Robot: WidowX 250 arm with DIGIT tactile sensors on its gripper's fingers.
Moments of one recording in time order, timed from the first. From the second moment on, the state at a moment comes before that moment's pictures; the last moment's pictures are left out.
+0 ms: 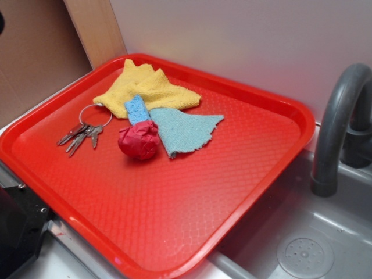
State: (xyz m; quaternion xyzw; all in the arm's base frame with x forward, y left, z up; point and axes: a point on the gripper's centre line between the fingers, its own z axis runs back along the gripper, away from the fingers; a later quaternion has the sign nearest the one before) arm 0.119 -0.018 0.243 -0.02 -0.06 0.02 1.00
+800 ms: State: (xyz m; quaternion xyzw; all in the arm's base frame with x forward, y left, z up) arm 0.145 -0.021 0.234 -0.03 -0.07 0.06 1.00
